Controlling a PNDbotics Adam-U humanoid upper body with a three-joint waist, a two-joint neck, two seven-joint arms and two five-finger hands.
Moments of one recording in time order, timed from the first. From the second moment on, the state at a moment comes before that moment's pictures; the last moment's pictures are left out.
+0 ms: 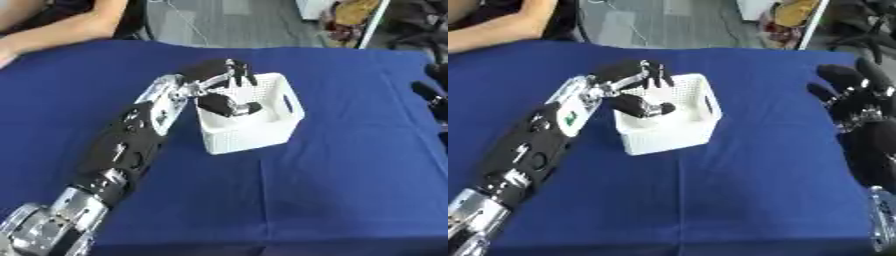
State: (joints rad) left arm -0.92 0.17 -0.22 -0.81 -0.83 -0.57 -0.19; right arm -0.08 -0.33 -0.01 -1.98 -0.53 -0.35 0.61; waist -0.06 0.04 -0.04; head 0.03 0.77
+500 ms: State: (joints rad) left arm -0.91 0.17 -0.22 -0.81 -0.81 -0.58 -0.17; right arm -0.08 -0.33 -0.01 -1.98 -0.53 -0.35 0.61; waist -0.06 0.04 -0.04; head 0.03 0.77
